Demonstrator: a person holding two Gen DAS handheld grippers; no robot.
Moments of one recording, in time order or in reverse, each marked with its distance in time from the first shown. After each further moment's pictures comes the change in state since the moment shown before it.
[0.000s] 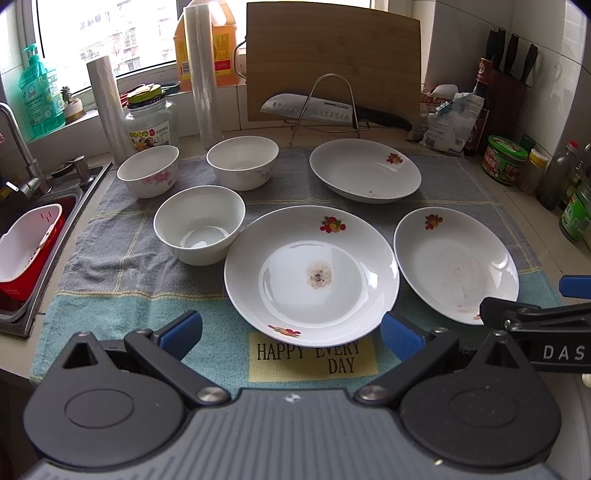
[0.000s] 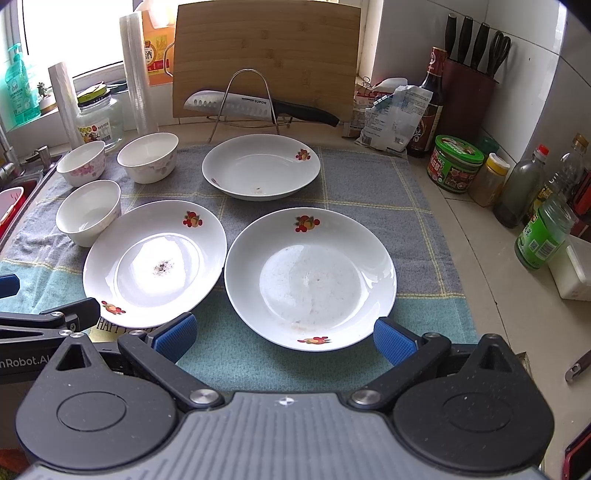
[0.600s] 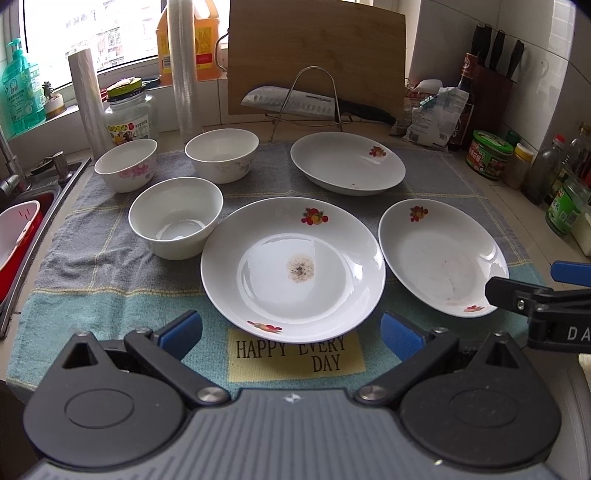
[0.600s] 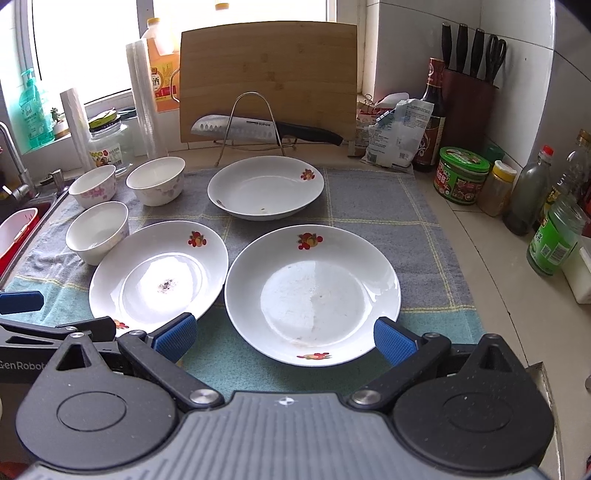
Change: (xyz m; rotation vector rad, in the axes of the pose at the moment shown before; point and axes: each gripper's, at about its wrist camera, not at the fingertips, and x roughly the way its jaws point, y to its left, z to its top) left arm 0.015 -0.002 -0.012 0.009 -0.010 -0.064; right arm 0.004 -0.024 -0.018 0.018 -0.114 0.061
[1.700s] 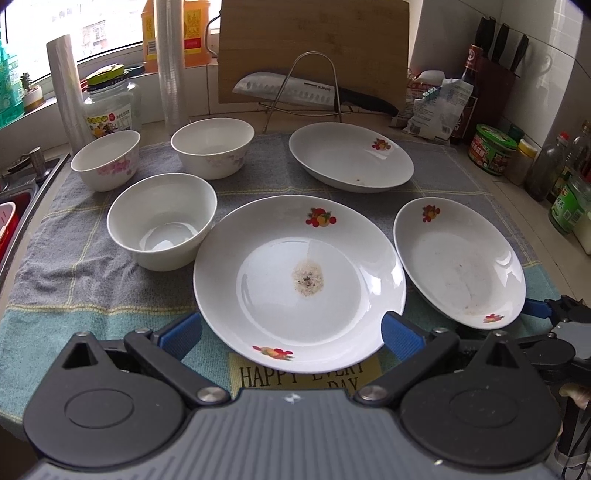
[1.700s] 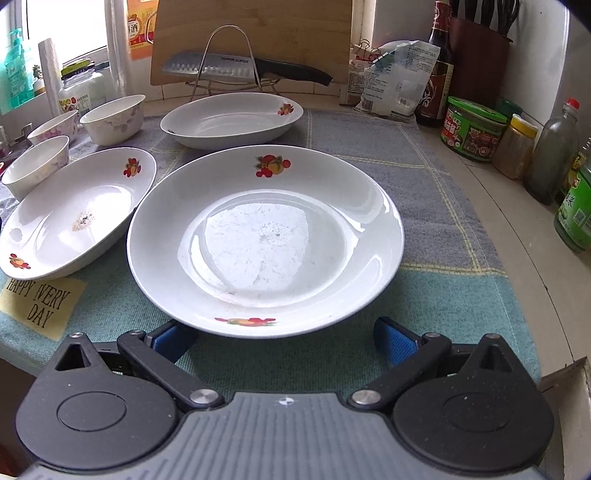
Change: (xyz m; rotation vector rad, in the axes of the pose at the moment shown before) left arm 0.039 0.017 0.015 0.019 0.029 -0.068; right arm 0.099 -0.034 -0.050 -0.057 0.041 -0.002
